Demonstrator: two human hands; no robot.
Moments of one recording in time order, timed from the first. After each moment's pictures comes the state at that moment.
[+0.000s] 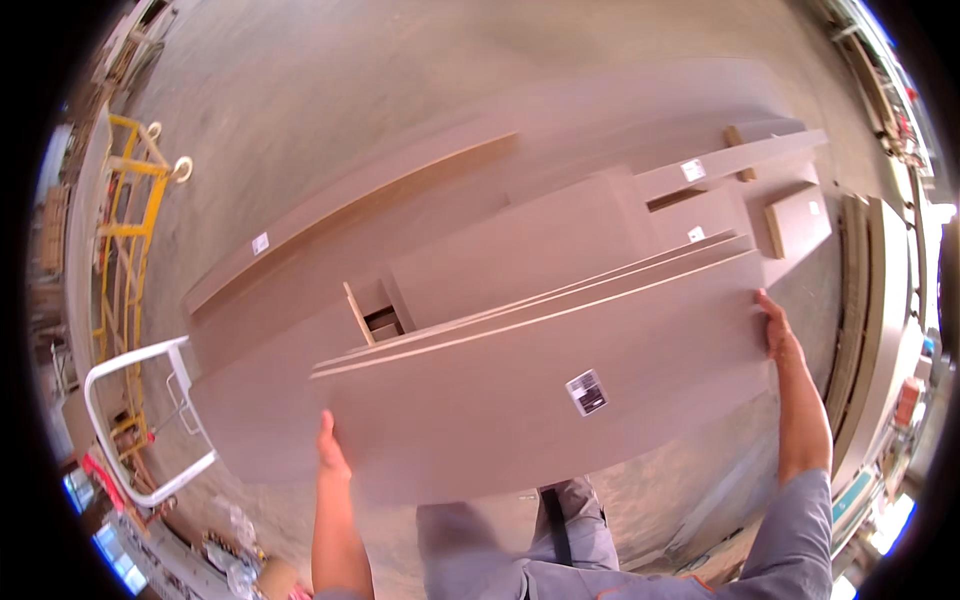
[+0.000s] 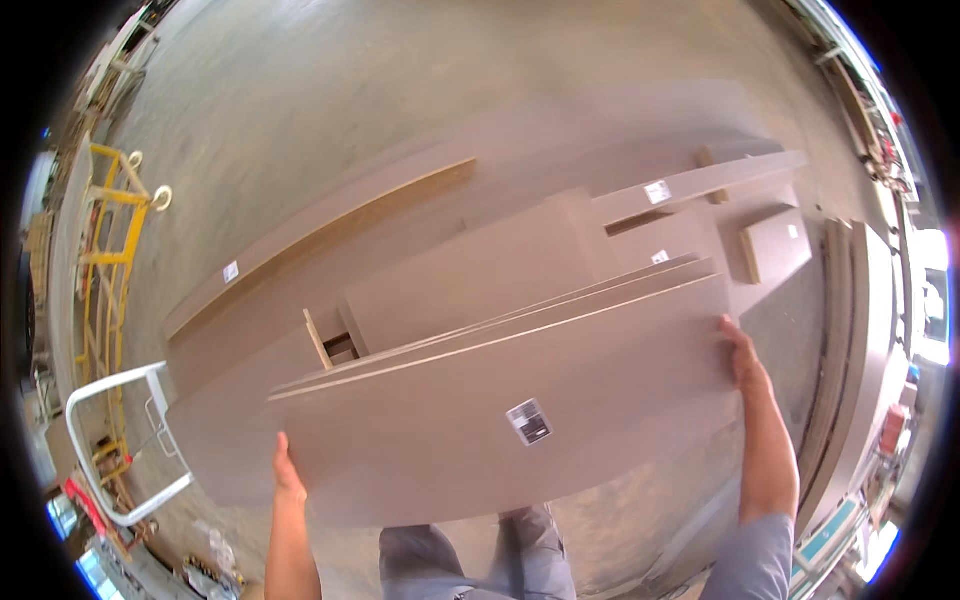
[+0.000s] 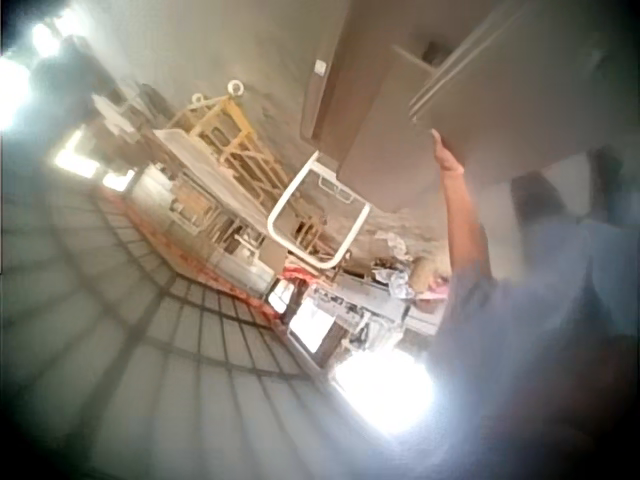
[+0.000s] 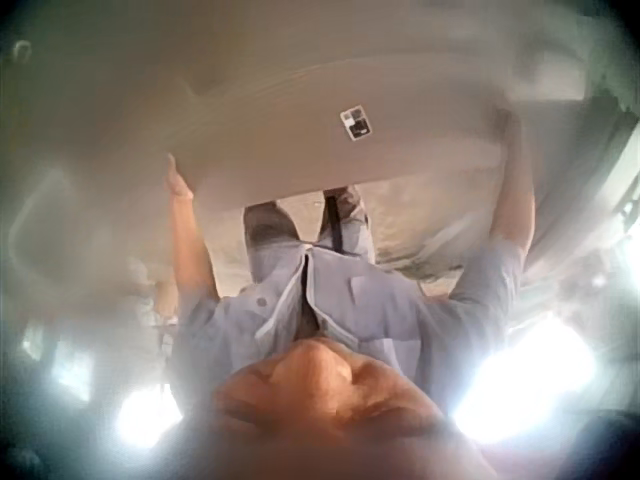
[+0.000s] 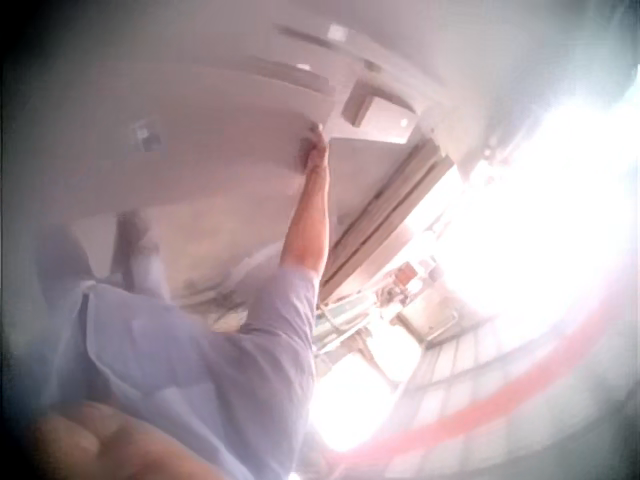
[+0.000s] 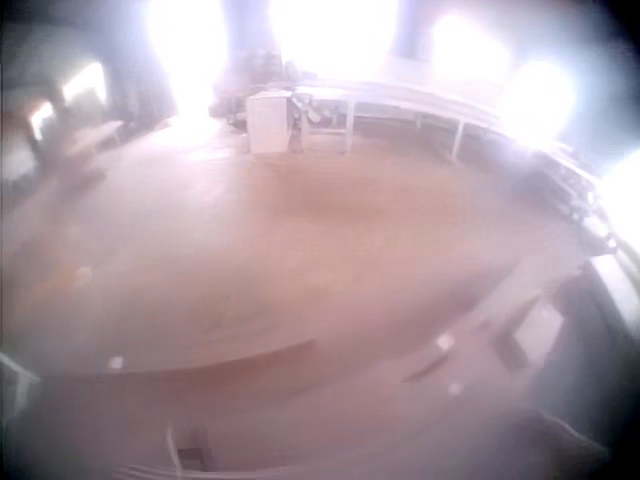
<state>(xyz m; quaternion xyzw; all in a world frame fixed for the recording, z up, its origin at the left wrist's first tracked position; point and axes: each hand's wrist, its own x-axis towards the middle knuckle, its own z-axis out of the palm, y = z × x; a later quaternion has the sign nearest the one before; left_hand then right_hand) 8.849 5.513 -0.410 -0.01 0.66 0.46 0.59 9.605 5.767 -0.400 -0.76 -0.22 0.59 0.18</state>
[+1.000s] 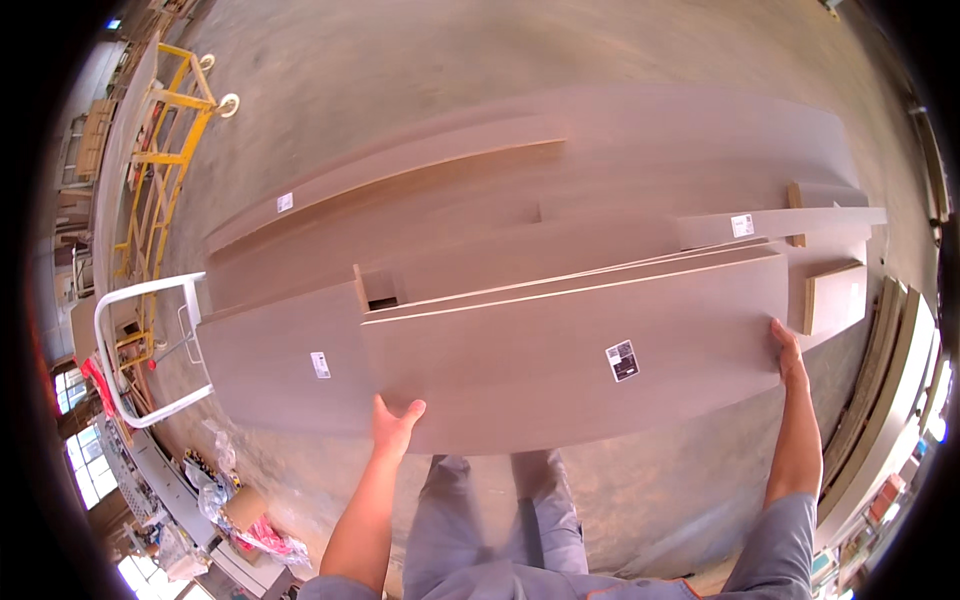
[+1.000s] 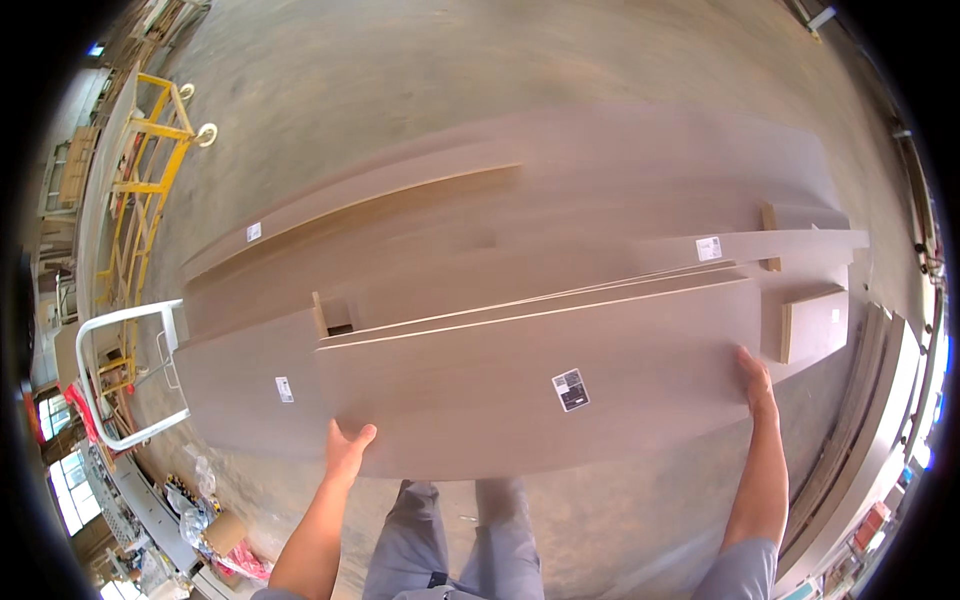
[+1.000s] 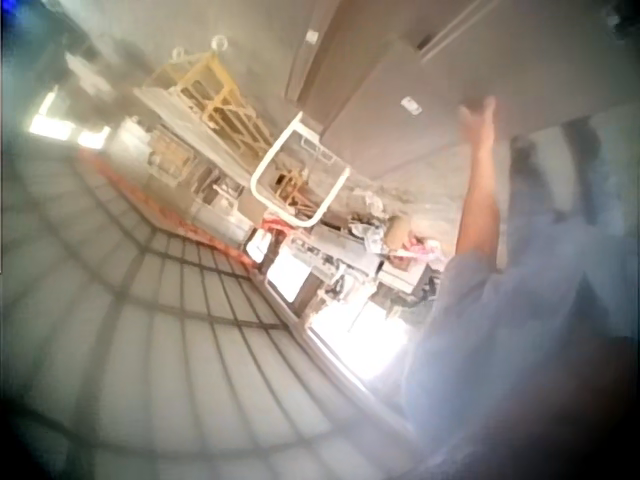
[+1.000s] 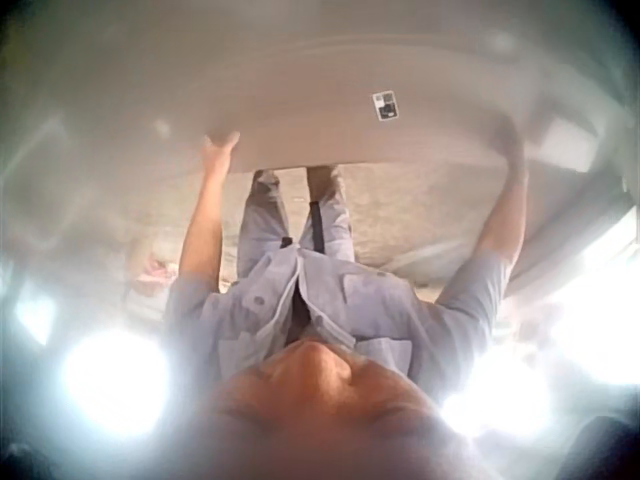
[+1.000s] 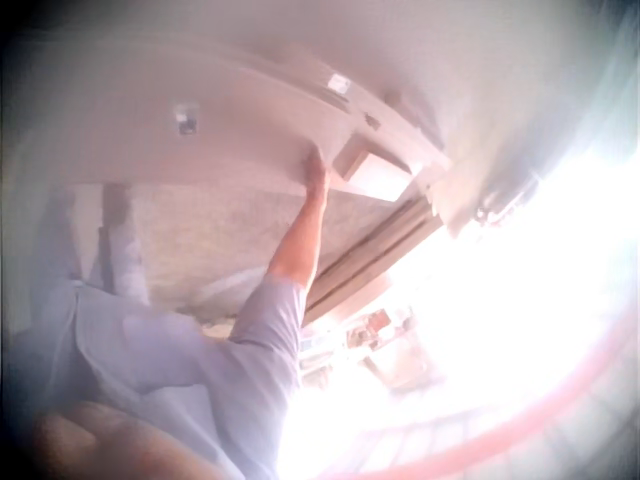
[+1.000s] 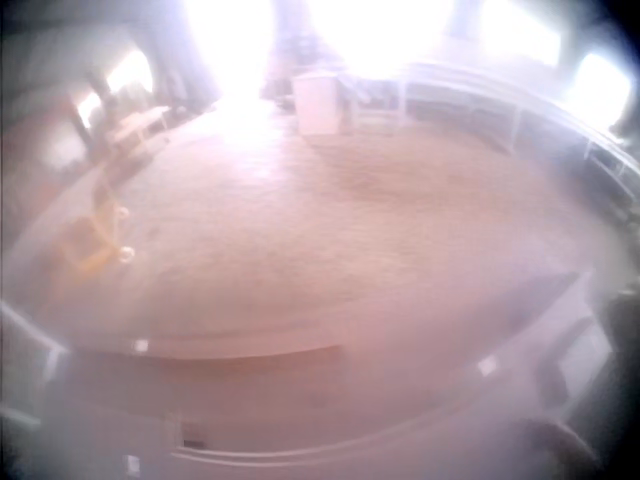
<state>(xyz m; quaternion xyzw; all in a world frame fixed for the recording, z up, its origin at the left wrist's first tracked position) 9.000 5.575 -0.418 0.11 0.87 0.21 0.44 9.658 5.871 -0.481 -0.79 -0.34 0.50 0.10</state>
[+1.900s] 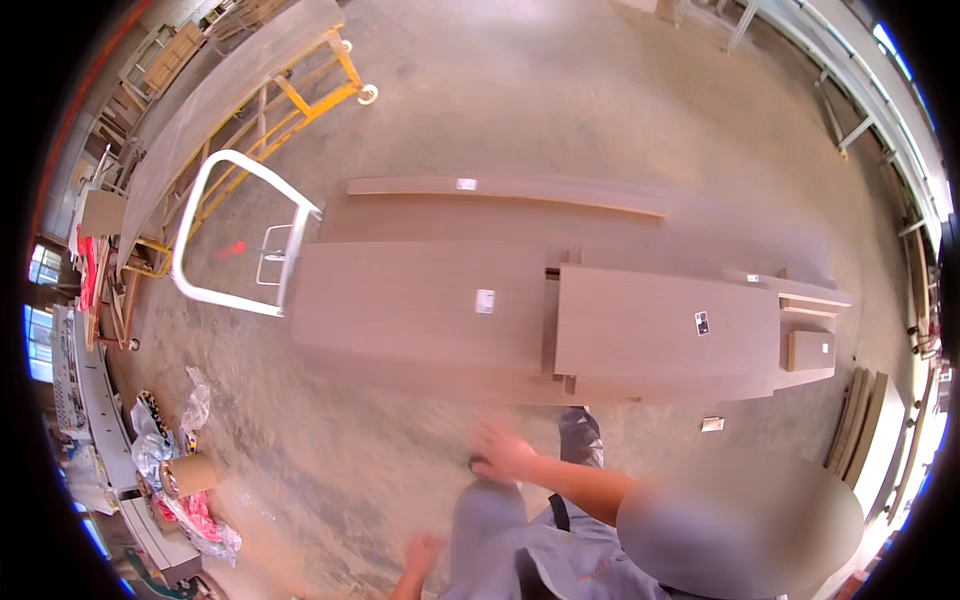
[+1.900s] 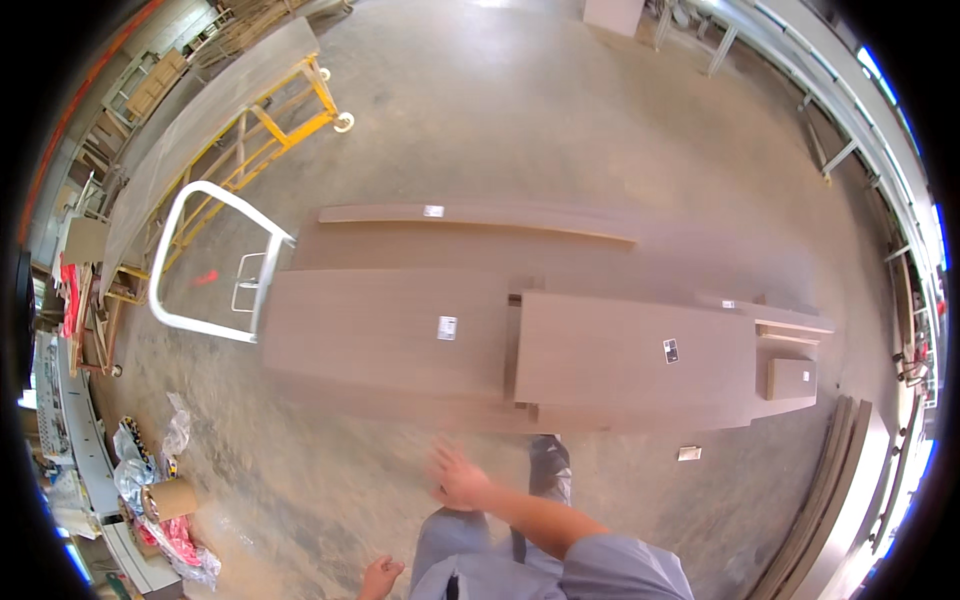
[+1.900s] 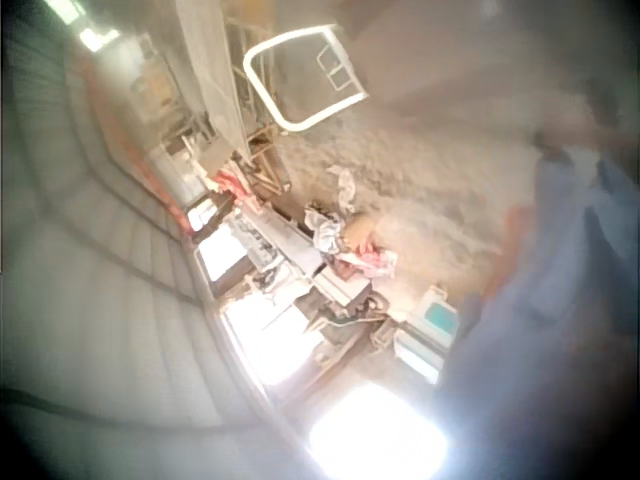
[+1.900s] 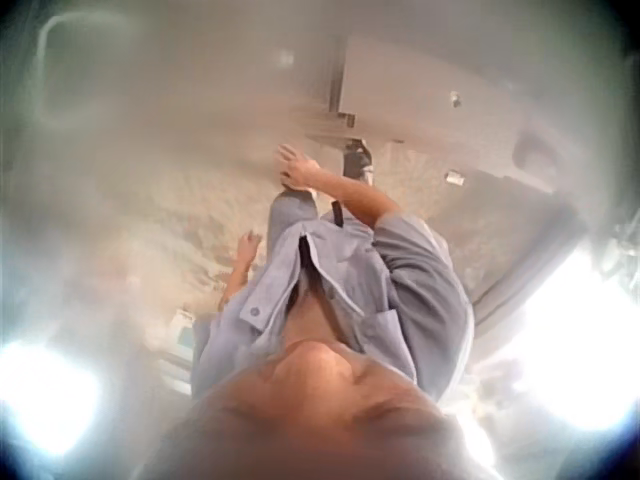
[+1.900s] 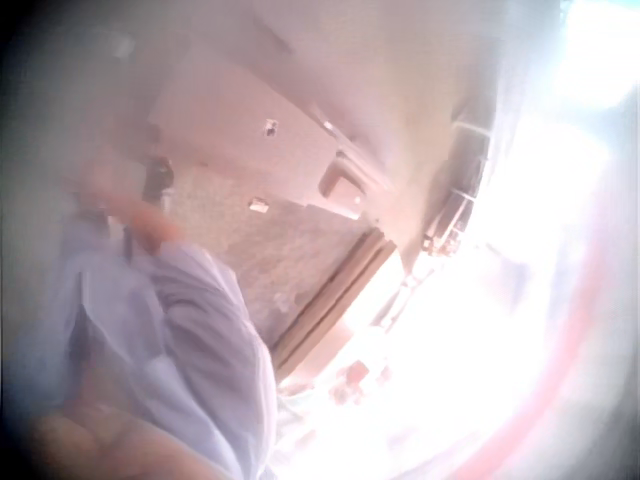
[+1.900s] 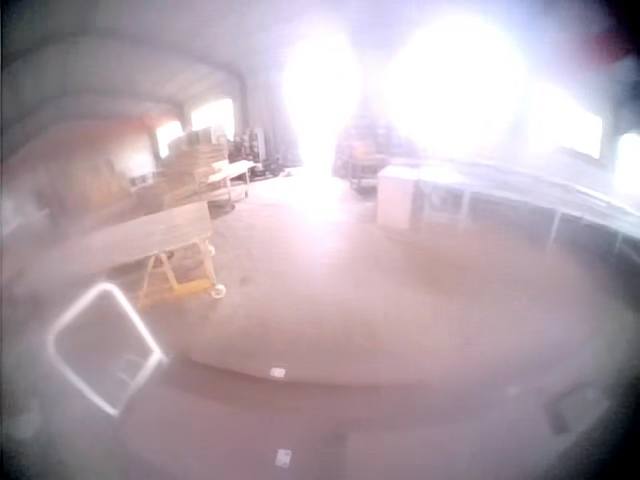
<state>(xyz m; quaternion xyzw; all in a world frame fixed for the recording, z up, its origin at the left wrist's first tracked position) 8.993 4.987 -0.308 0.08 0.88 0.19 0.44 9.047 5.359 -0.337 -0.08 -0.91 0.37 -0.14</state>
